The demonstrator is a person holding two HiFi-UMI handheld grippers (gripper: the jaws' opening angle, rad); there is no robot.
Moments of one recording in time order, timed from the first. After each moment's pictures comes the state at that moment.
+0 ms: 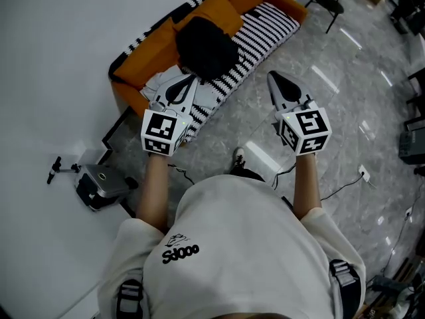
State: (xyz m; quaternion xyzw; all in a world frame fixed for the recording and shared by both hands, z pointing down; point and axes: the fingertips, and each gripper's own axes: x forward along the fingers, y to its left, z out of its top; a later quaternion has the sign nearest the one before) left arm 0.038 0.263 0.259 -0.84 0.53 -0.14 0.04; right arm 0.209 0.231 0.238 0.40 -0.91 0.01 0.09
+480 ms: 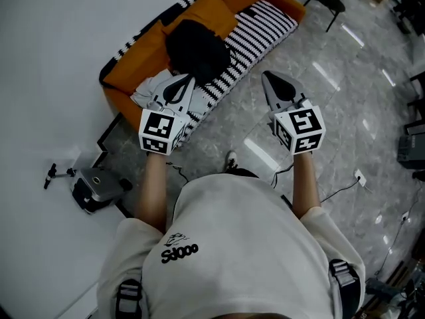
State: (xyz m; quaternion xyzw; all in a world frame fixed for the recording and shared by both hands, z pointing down) left arm 0.089 0.160 0.275 -0.83 0.53 -0.15 0.02; right arm 0.254 0.129 0.255 0.38 -0.92 0.01 0.12
